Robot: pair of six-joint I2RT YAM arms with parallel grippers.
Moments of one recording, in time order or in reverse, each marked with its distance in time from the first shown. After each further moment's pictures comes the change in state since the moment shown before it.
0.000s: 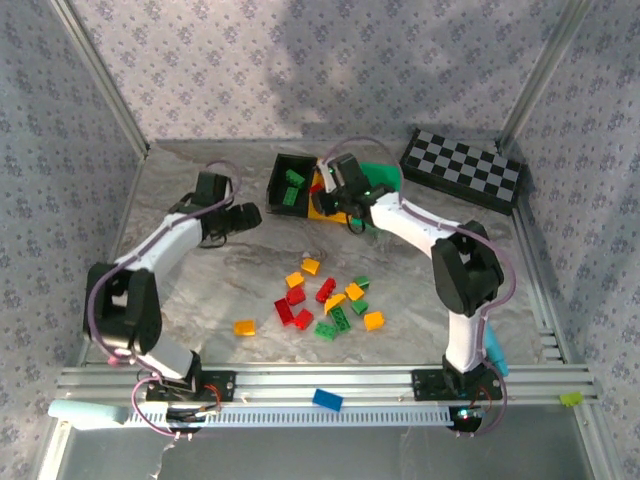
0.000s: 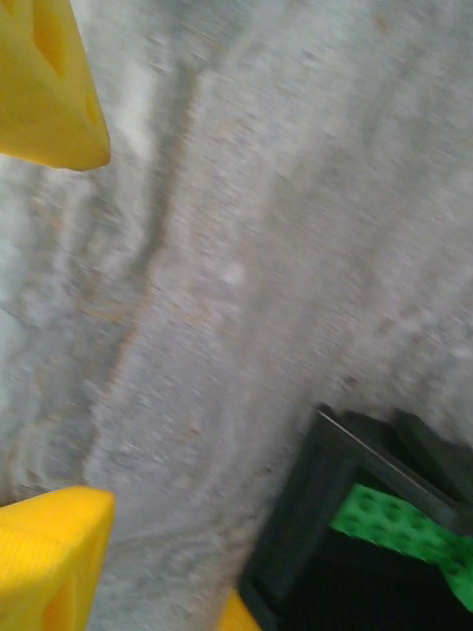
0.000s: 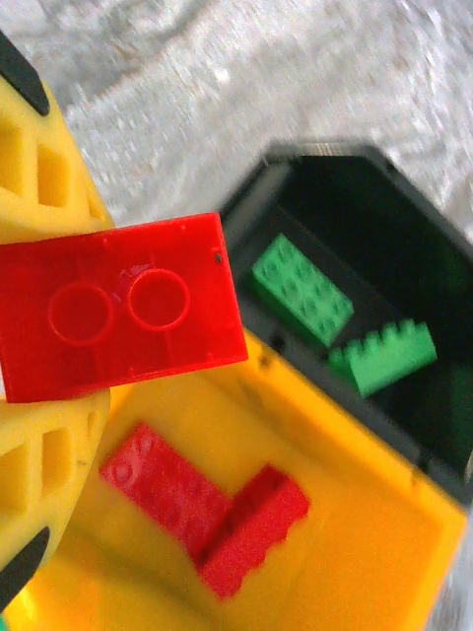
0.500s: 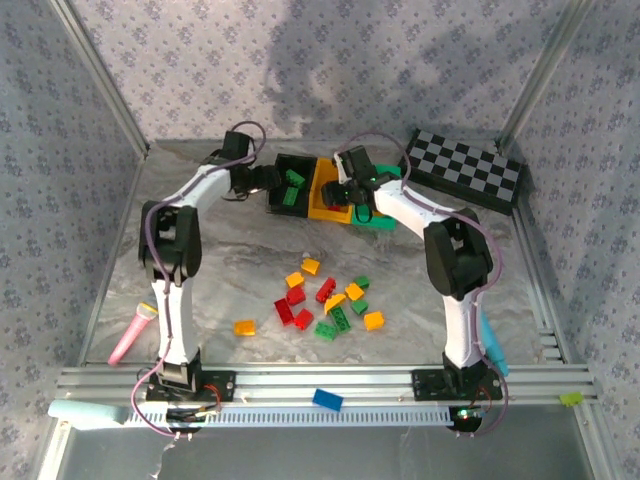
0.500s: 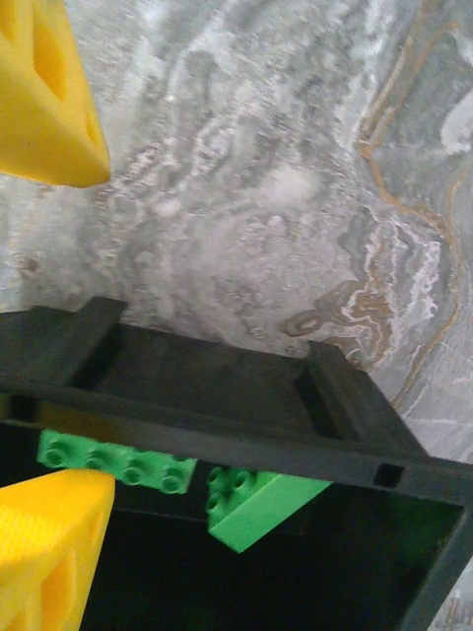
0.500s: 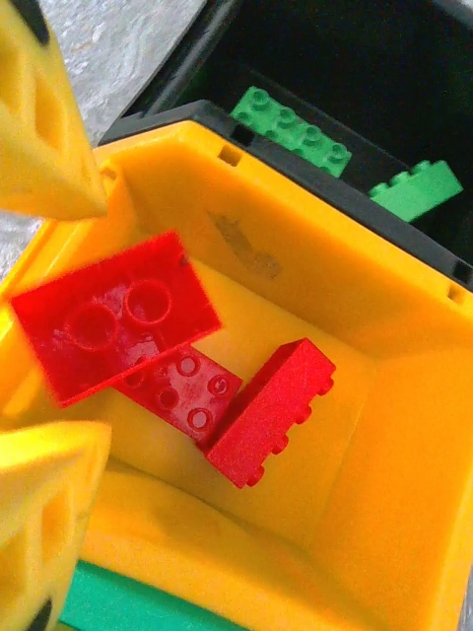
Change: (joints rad) left arm 0.000 0.581 0.640 -0.047 0.074 0.075; right arm -0.088 0.135 0.124 -0.091 -0.012 0.061
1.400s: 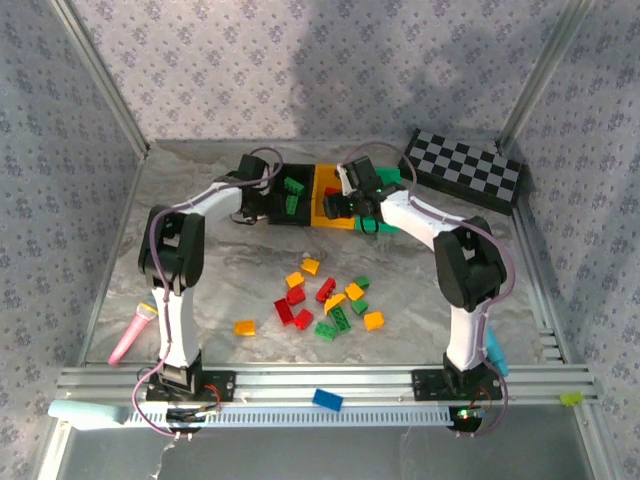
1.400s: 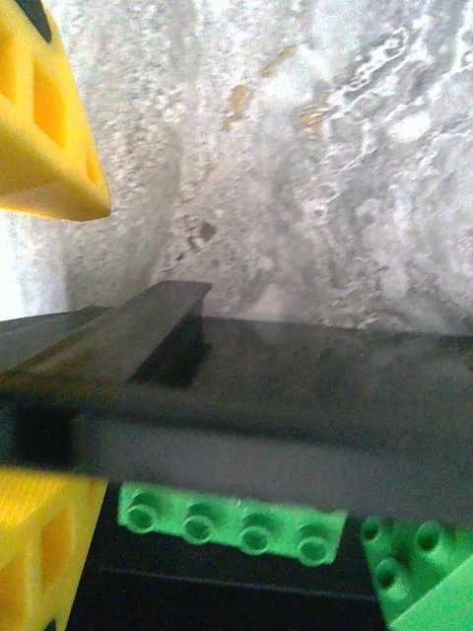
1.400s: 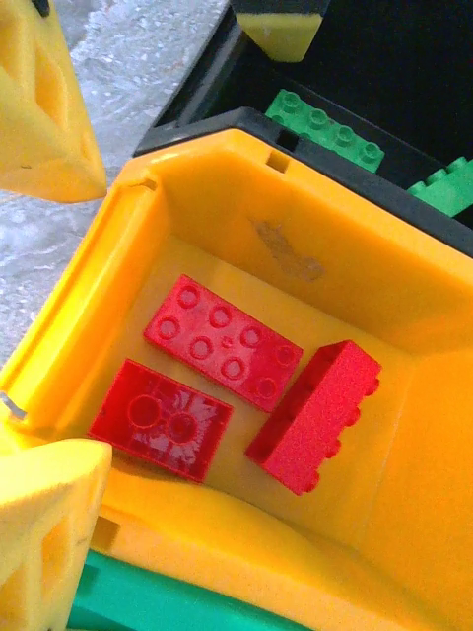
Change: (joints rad) left arm -0.094 -0.124 -0.280 0.029 -0.049 0.018; right arm 0.019 -0.130 -0.182 0.030 -0.022 -0.021
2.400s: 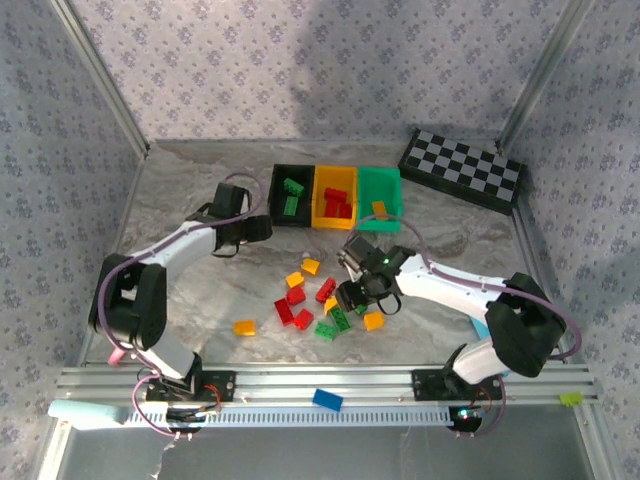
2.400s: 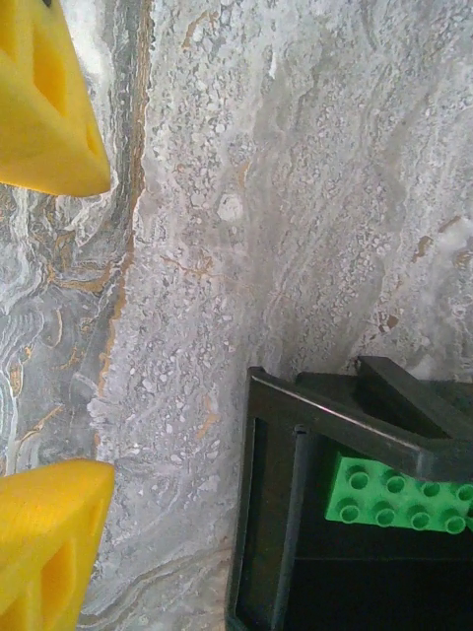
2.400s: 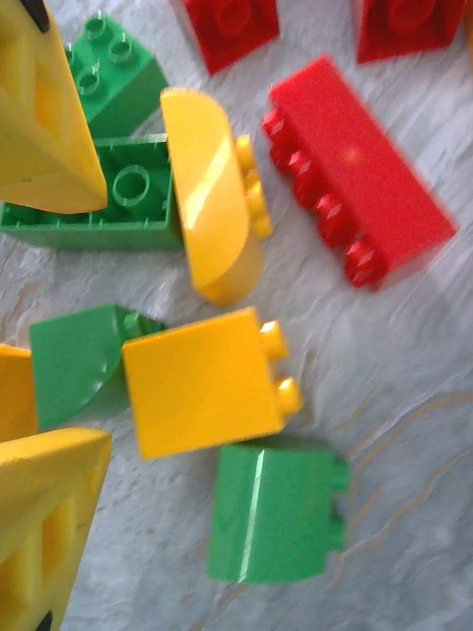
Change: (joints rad) left arm 0.002 -0.460 -0.492 0.175 -0.069 -0.002; right arm 0.322 -0.463 -0.530 -0.341 0.031 0.203
